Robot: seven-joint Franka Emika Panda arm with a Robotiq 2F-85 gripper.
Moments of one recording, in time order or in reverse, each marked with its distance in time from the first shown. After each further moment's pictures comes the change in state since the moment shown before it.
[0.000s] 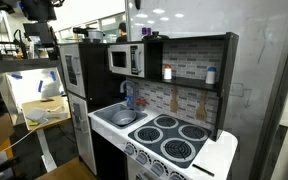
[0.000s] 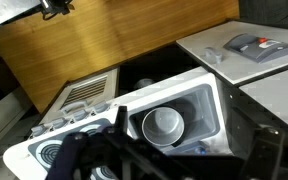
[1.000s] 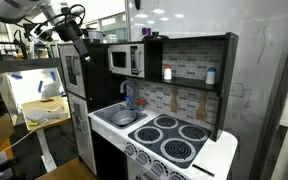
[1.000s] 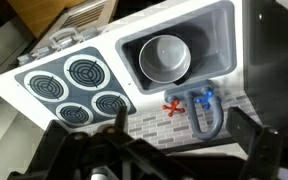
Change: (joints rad) arm 0.002 0.289 0.055 0.040 -0.376 0.442 0.315
